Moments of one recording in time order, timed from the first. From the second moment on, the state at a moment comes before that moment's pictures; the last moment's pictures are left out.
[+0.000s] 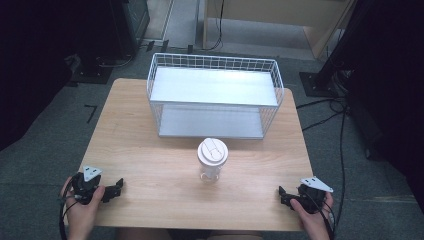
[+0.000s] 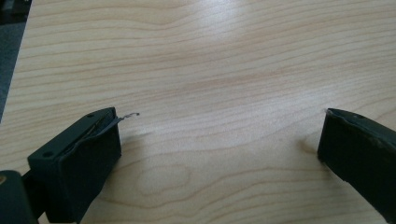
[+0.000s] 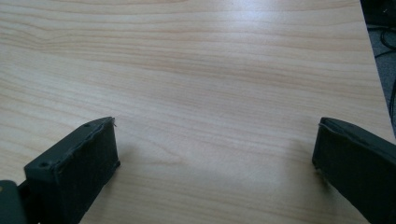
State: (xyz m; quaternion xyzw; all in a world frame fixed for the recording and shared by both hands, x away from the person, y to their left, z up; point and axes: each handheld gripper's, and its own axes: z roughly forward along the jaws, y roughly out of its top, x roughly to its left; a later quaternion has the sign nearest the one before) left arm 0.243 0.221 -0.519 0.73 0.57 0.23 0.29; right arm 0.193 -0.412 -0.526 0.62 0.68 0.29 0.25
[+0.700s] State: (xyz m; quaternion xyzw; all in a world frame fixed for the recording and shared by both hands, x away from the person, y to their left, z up) left arm 0.246 0.217 -0.519 0.74 0.57 0.23 0.29; right arm 0.200 -0.316 -0.503 0.54 0.73 0.34 0.23
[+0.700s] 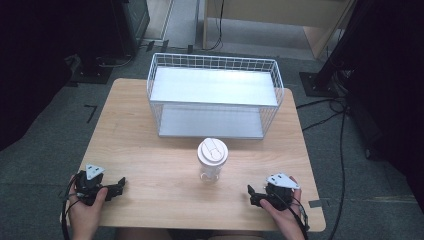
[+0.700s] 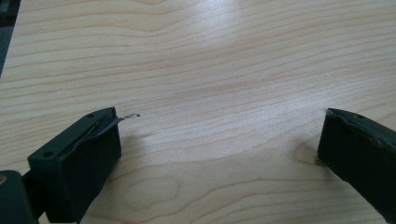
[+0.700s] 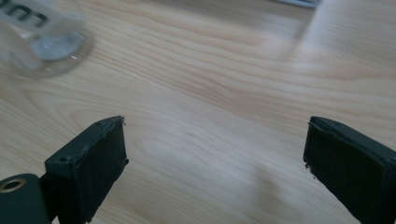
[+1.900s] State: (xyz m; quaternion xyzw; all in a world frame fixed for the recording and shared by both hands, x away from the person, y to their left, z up) left arm 0.246 0.217 -0.519 0.74 0.57 0.23 0.29; right arm 0.230 -0.210 -0.467 0.46 0.74 0.45 0.21
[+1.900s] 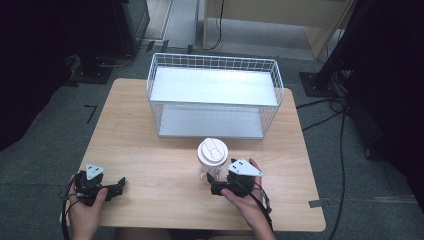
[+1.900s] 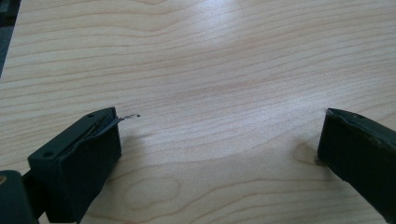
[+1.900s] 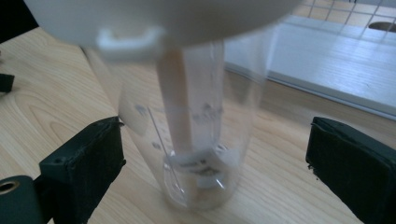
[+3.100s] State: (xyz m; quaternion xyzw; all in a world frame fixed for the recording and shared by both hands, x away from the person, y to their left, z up) left arm 0.246 0.217 -0.519 0.74 0.56 0.23 0.29; right arm 0.245 -0.180 -0.448 0.48 0.68 0.49 0.26
